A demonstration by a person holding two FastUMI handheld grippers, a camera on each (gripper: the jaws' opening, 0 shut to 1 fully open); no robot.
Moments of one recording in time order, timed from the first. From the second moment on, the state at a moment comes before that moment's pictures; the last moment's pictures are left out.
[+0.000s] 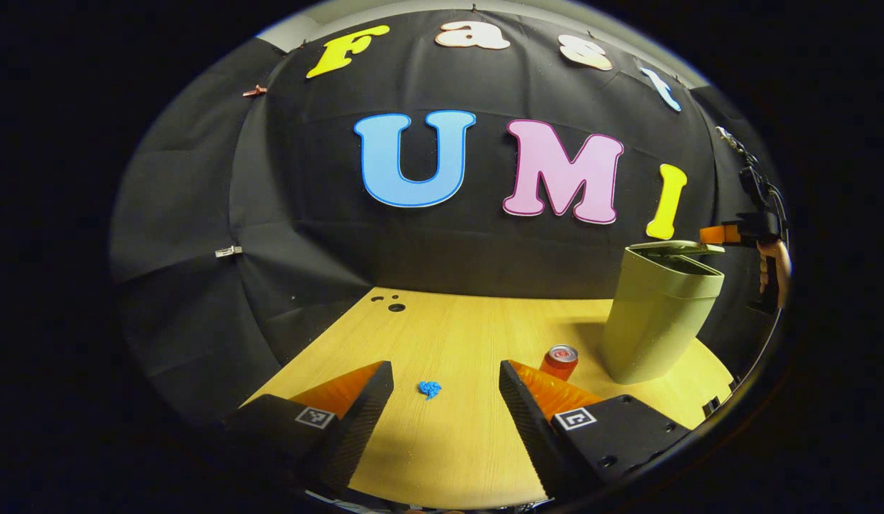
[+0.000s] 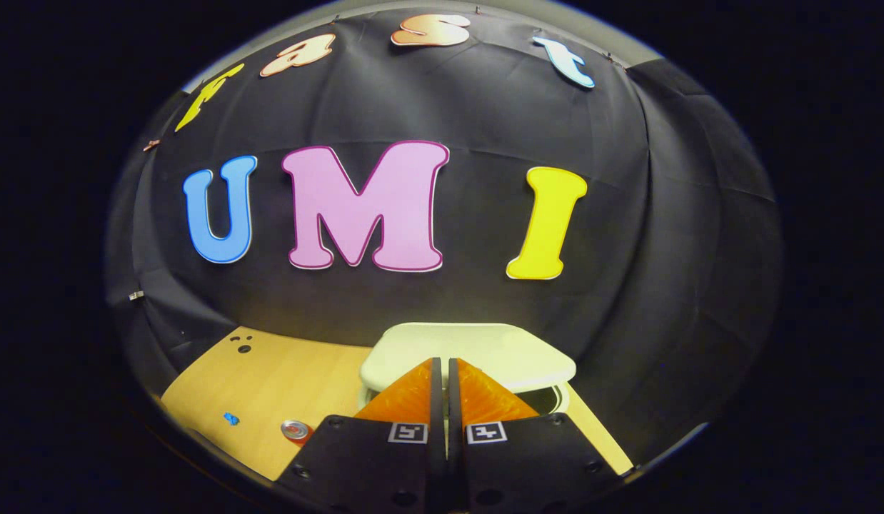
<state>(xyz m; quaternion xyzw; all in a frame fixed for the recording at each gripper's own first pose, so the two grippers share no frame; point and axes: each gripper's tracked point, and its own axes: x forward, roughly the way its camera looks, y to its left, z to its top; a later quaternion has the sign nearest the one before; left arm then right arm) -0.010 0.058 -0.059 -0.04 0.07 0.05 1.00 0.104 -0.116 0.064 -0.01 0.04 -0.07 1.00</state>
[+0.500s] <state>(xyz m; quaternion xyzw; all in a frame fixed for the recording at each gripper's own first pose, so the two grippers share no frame) -0.032 0.082 -0.077 -0.04 0.07 0.02 1.00 0.047 -0.069 0.060 0.01 0.04 -0.08 1.00</state>
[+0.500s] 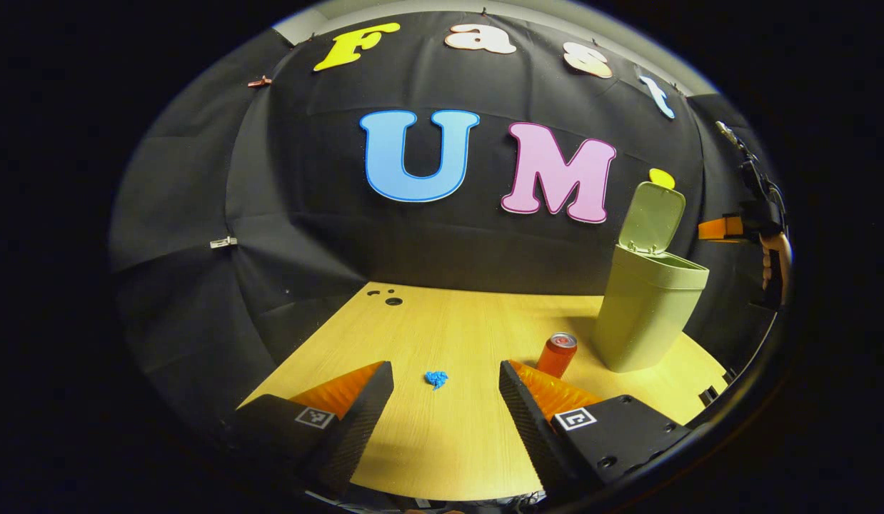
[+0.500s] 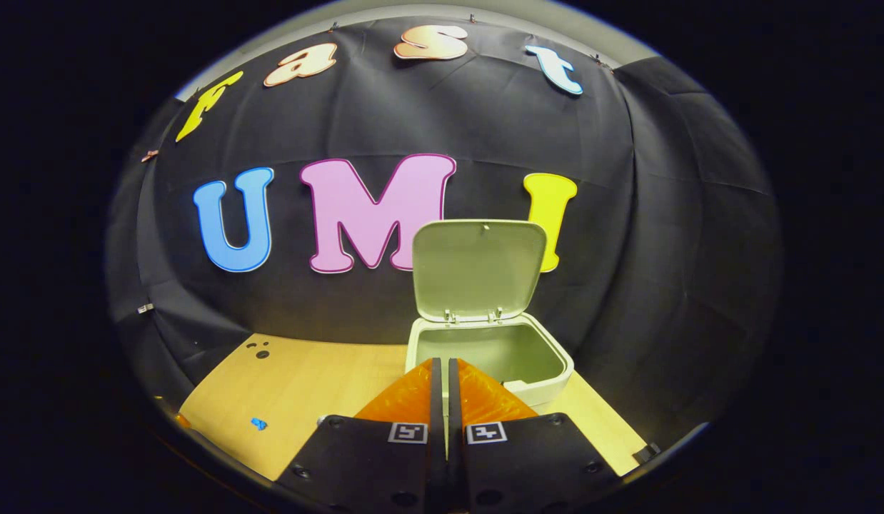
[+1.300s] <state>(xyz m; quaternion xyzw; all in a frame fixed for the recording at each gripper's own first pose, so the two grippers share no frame) 0.023 0.132 -0.112 -0.04 0.11 0.05 0.99 0.016 -0.033 -0.007 0.01 0.09 -0.06 0.99</state>
